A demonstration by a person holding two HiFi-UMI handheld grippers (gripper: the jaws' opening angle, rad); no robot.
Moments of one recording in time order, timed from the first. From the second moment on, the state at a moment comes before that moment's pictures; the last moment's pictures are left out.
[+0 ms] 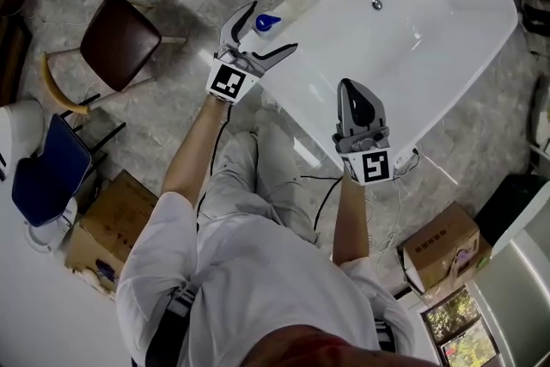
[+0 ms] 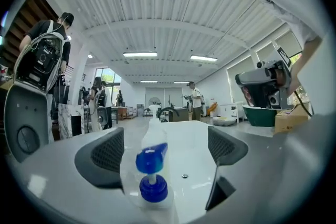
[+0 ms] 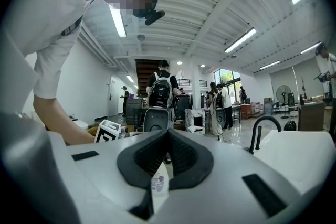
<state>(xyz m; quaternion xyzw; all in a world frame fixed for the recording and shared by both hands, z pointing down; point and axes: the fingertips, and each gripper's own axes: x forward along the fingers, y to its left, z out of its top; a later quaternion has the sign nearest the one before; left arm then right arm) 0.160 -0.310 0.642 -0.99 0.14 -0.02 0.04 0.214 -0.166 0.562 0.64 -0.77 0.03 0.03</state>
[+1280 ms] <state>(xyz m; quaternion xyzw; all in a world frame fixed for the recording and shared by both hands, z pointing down) 0.101 -0.242 0.388 -0.97 0.22 -0.04 0.00 0.184 -0.187 0.344 0.58 -0.82 0.00 0.03</state>
